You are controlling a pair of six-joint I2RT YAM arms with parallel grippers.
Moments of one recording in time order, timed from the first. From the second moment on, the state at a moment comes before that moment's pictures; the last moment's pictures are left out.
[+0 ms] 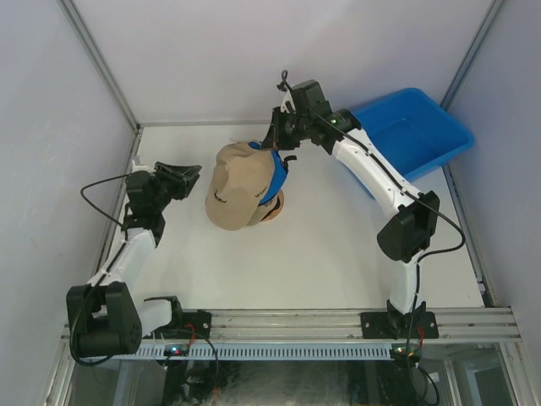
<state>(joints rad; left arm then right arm) 0.07 1.17 0.64 0.27 0.34 -1.19 0.58 1.98 2.13 -0.80 -0.32 0.50</state>
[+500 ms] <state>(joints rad) 0.07 1.03 0.42 0.19 0.32 -1.20 0.55 1.87 1.92 -0.59 -0.33 0.71</state>
